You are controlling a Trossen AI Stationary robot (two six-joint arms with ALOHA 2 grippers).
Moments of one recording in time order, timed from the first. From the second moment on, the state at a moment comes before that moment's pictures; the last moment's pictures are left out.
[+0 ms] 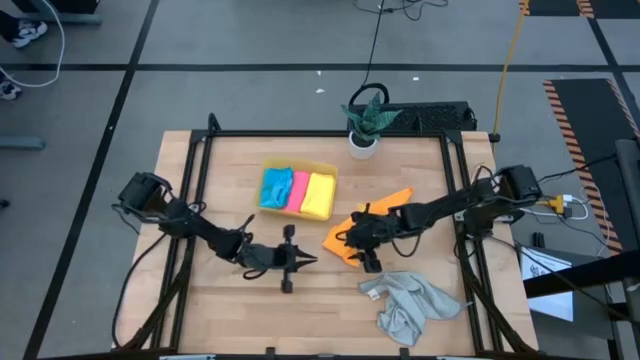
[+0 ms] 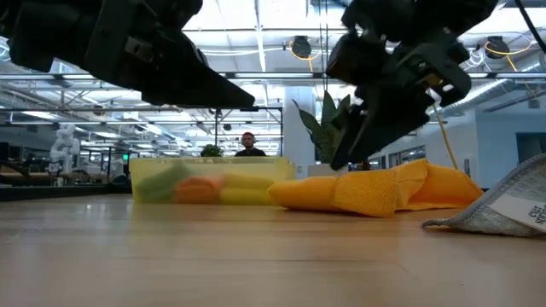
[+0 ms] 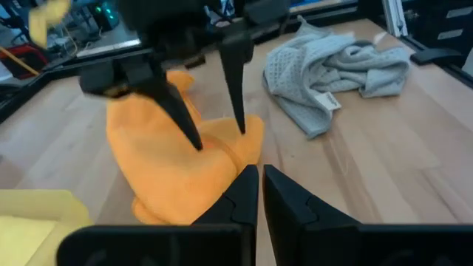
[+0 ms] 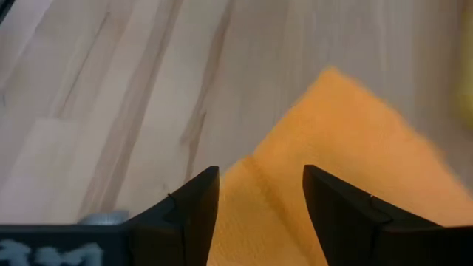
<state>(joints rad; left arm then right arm) -0.42 1.69 0.64 0.70 -0.40 0.02 0.14 1.61 0.77 -0.01 -0.15 0.05</state>
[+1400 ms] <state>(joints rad) -0.58 1.69 0.64 1.03 -0.29 0.49 0.29 1.38 0.89 0.13 0.23 -0.15</state>
